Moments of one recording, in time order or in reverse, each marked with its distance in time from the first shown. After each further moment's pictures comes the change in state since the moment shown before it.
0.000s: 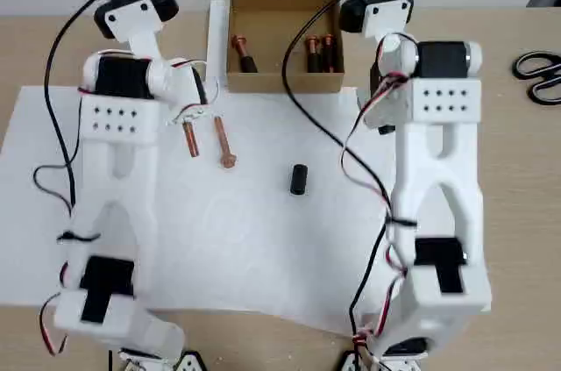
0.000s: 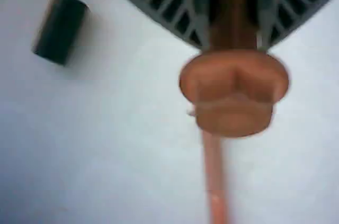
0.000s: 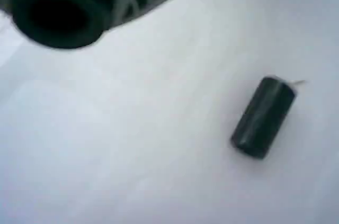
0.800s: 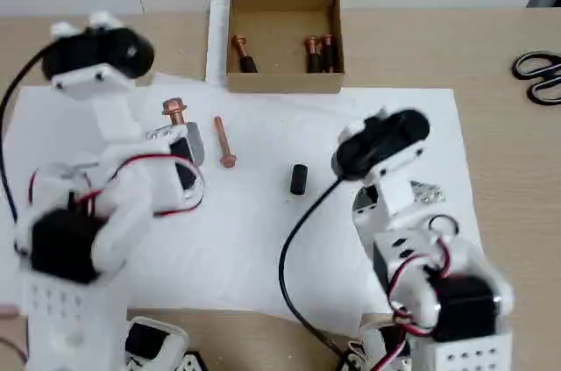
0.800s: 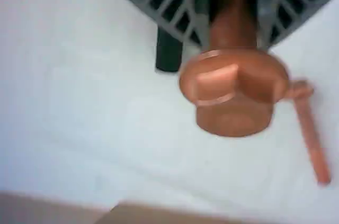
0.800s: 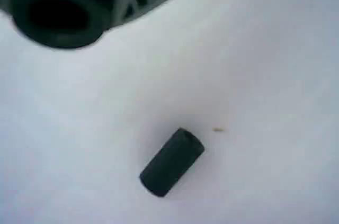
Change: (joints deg) left arm 5.6 -46.7 33.8 -14.1 -0.2; right arm -5.9 -77.8 70.0 -19.5 0.0
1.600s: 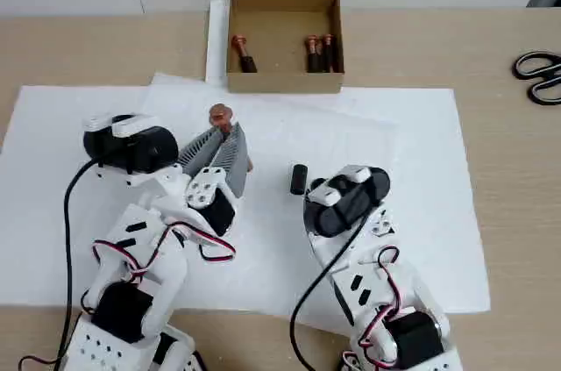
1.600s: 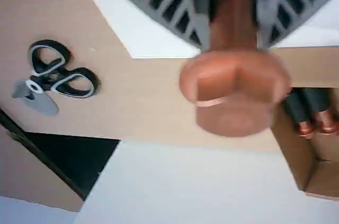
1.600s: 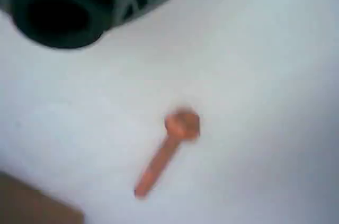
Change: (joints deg) left arm 11.4 -32.1 52.7 -51.3 0.0; right arm -14.5 -33.1 41.2 -30.1 -13.2
